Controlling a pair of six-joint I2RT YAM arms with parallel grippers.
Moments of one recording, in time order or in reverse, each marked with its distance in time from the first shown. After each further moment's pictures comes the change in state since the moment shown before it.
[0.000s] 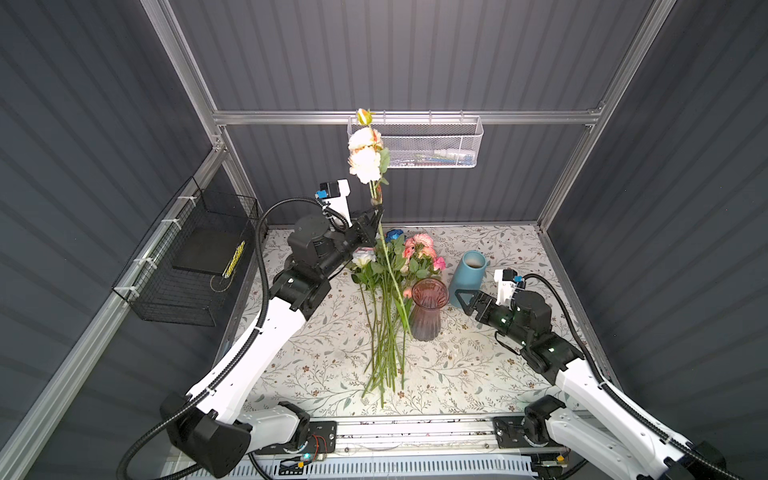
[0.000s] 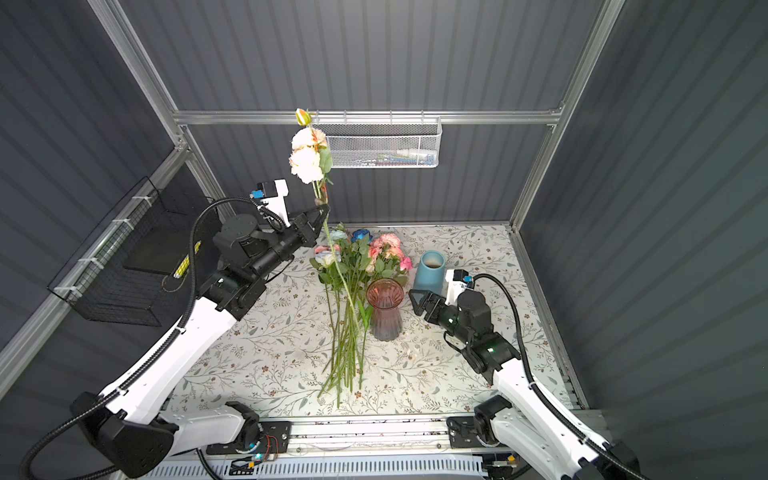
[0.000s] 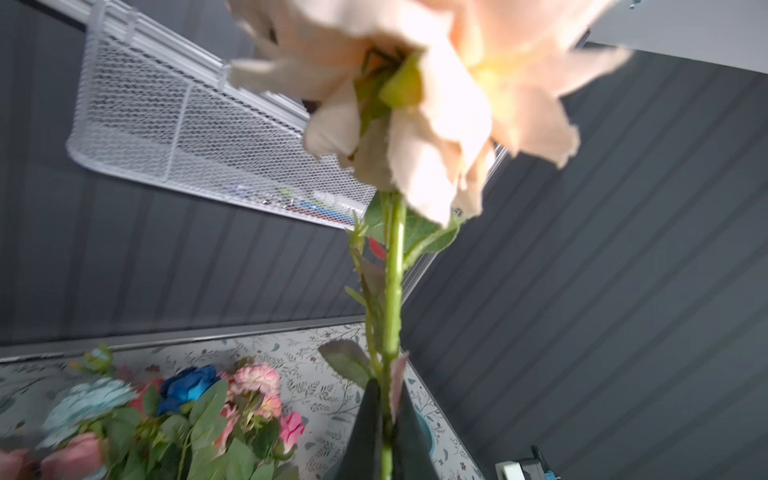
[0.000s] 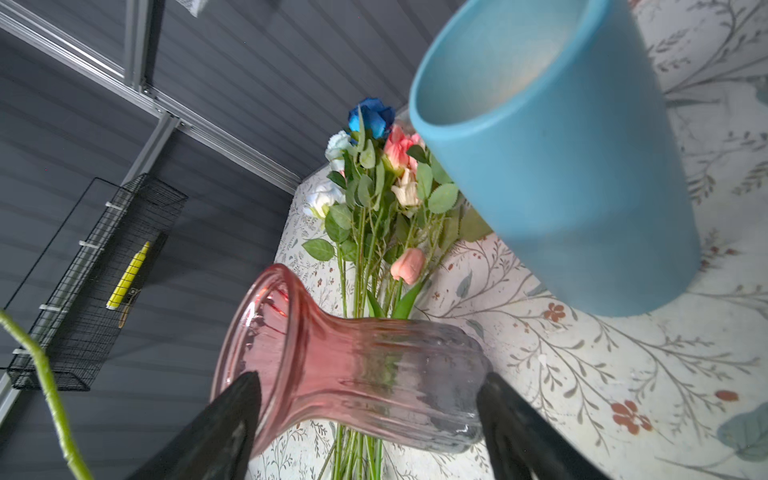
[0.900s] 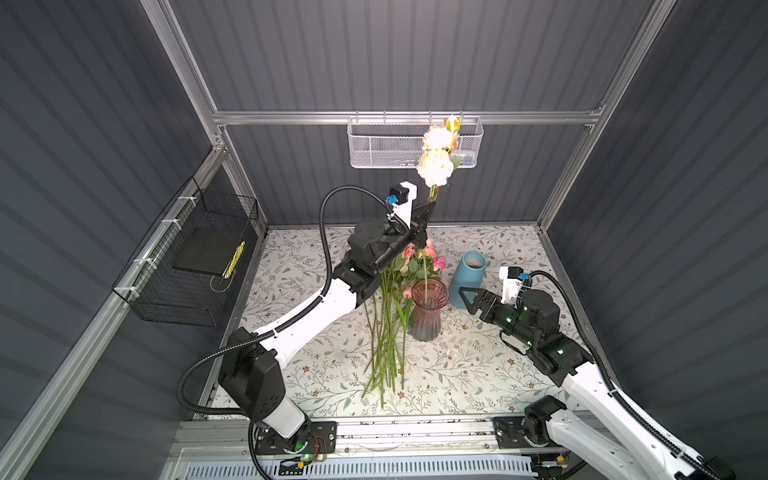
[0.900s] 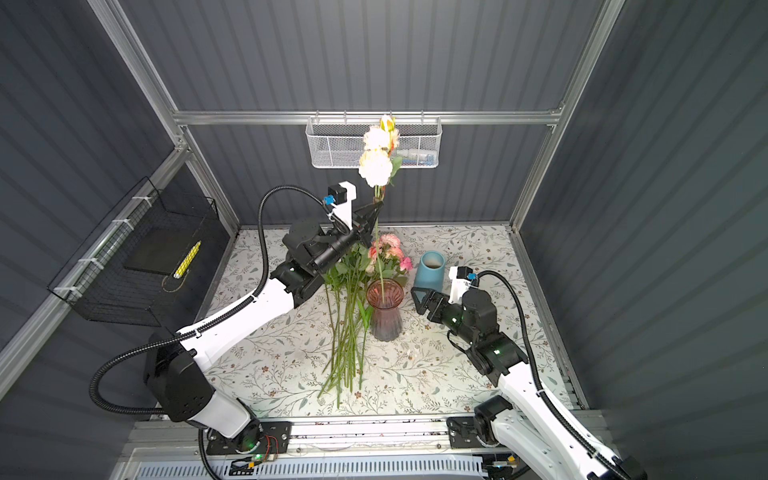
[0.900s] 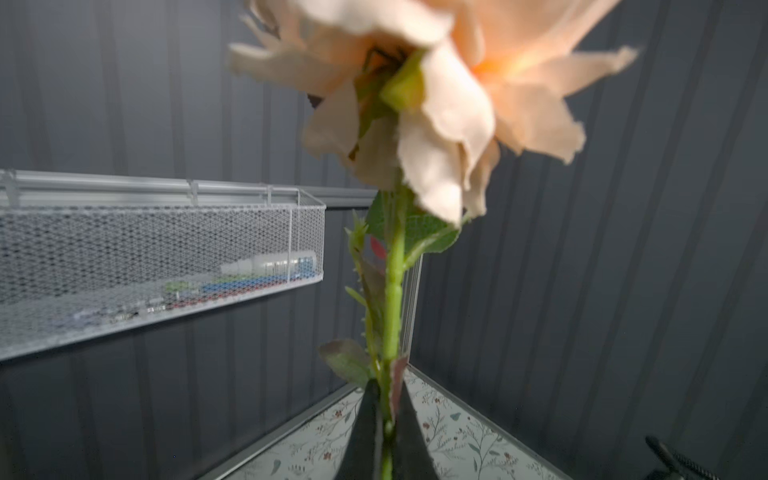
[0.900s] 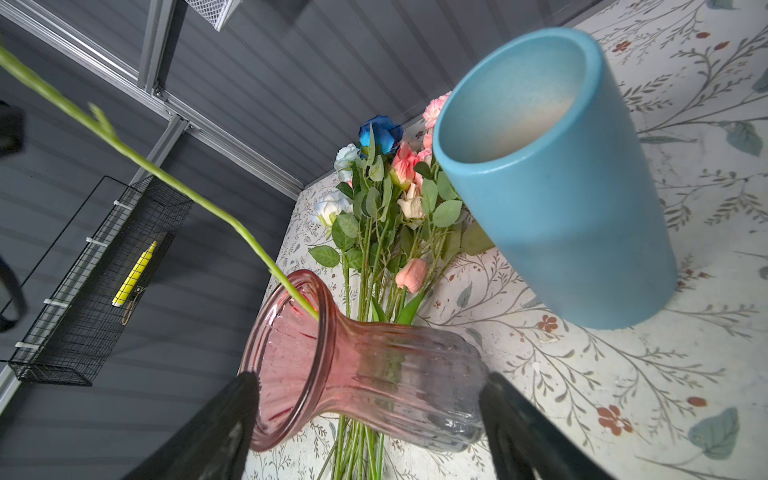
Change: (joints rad) left arm -0.201 0.269 -0.040 0.394 -0.065 0.392; right arm -0.005 -0.045 0.043 -0.088 0.017 -0.038
